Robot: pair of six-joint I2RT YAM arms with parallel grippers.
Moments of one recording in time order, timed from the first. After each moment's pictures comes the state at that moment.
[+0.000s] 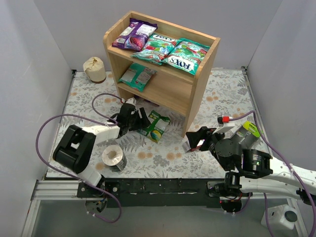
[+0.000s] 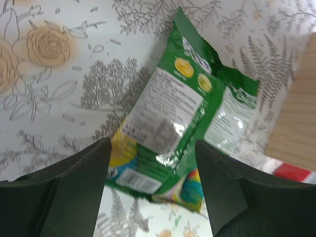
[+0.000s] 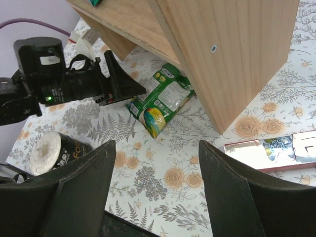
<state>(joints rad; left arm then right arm) -0.48 1.55 0.72 0.14 0.05 -0.66 1.35 0.60 0.76 -0.52 0.85 0.73</state>
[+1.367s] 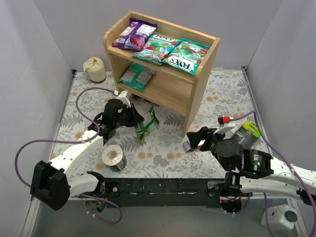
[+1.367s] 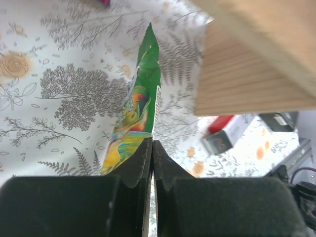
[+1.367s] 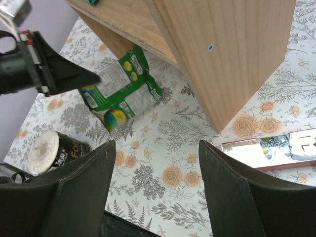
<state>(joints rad) -0.48 1.19 0.78 -0.11 0.20 -0.57 1.35 0.59 0.76 -0.54 0.85 0.73</state>
